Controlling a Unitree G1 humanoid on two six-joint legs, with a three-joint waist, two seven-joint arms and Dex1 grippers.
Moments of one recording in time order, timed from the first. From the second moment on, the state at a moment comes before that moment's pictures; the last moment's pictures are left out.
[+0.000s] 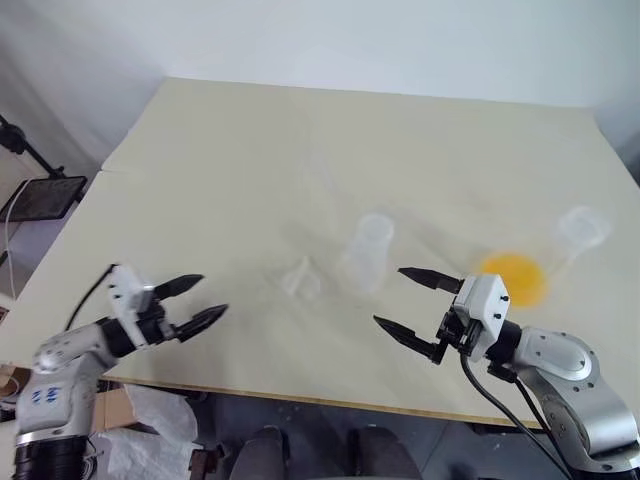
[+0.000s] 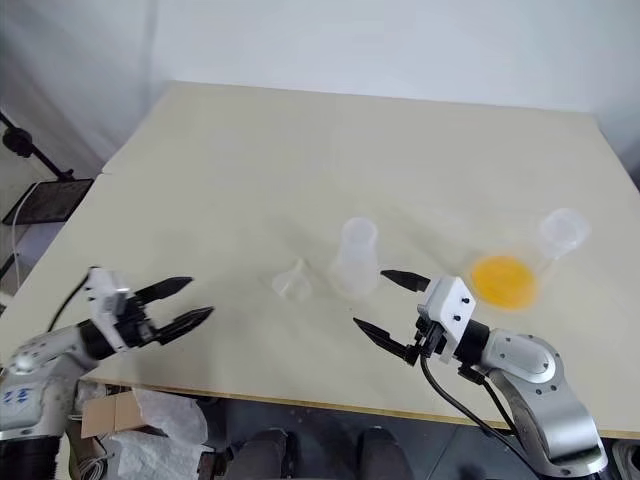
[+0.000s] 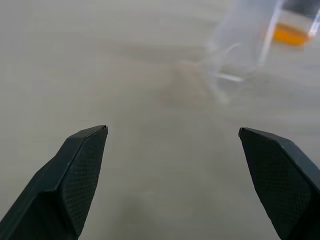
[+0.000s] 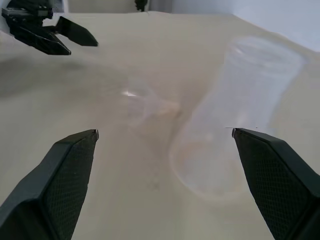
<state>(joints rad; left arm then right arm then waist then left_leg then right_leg) -0.07 0.58 0.26 -0.08 -0.49 0.32 -1.00 0.06 -0.61 -0.08 -0.54 0.42 0.23 0.79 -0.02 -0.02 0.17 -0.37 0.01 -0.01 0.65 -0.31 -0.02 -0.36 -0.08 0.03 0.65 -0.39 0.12</state>
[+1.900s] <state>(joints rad) -0.58 0.68 0.09 0.21 -0.50 0.47 -1.15 0.21 -0.55 -0.13 -0.60 0.37 0.17 0.66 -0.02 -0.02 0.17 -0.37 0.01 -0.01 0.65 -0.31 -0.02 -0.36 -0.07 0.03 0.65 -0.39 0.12</state>
